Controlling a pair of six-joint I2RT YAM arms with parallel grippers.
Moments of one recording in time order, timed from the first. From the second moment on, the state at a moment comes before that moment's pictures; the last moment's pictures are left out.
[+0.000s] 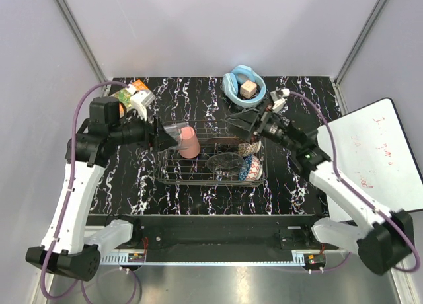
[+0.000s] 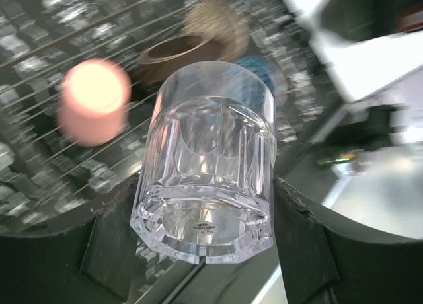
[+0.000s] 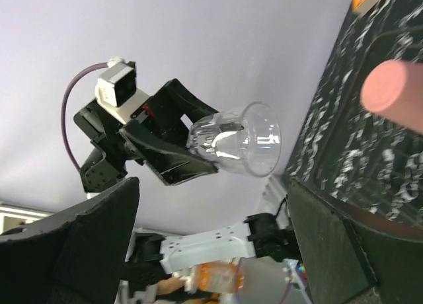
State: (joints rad) left arm -0.18 1.04 1.33 -0.89 0.72 -0.10; right arm 0.53 1.15 0.85 0.41 -0.54 1.33
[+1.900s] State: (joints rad) left arm -0.53 1.27 1.04 -0.86 0.02 0.06; right arm 0.51 0.81 0.90 -0.29 -0.14 0.95
